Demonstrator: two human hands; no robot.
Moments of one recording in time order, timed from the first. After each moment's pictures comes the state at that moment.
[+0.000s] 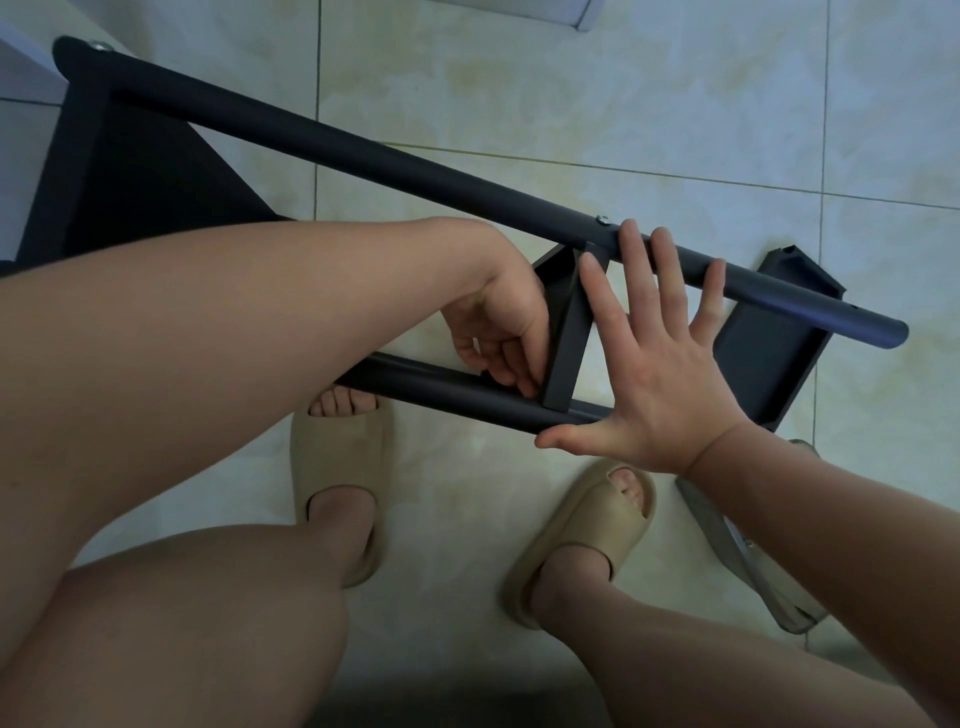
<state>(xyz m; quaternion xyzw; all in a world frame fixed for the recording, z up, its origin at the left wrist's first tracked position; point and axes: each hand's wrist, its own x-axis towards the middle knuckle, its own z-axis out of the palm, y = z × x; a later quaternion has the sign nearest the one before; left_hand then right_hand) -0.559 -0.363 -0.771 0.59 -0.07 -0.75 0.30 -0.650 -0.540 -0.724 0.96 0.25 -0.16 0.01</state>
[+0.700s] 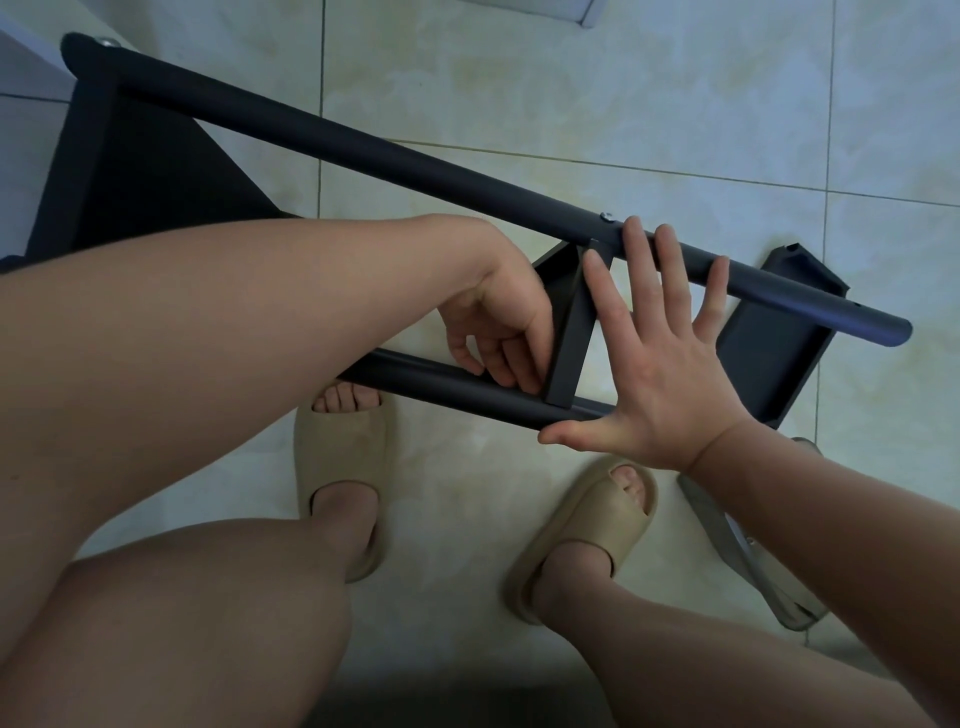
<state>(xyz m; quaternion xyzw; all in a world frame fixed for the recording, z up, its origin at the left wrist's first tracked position) -0.561 -0.359 -0.768 0.58 -0.06 -0.75 0.30 -0.650 -0.541 -0.726 0.96 0.25 -0.15 0.01</state>
